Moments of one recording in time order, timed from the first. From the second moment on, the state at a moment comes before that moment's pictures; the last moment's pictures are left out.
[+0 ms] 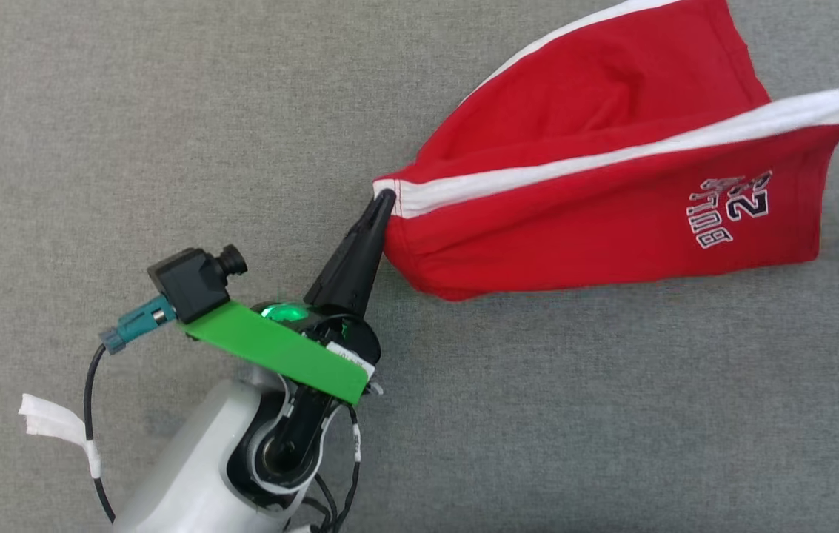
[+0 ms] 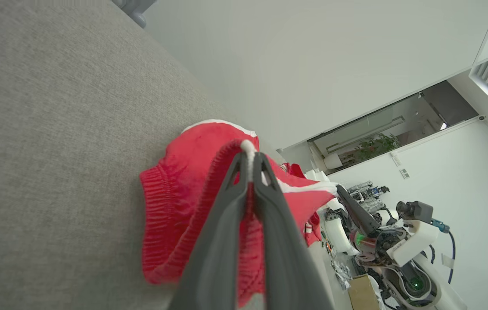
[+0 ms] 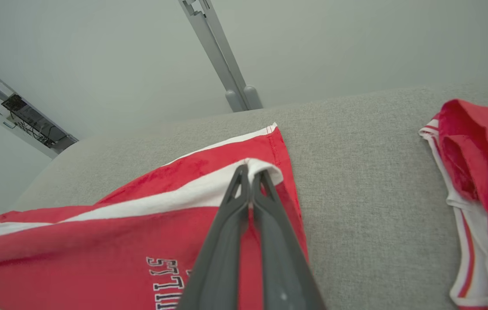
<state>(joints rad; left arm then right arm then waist) -0.42 0.21 -0.61 -0.02 -1.25 -0.07 -0.15 -0.35 -0.82 0.19 -0.04 1.11 0.13 0.01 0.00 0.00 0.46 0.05</state>
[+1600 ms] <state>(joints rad) -0.37 0.14 -0.40 0.07 -0.53 0.11 -0.26 -0.72 -0.83 0.66 0.28 1.10 0.13 -0.26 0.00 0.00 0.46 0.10</state>
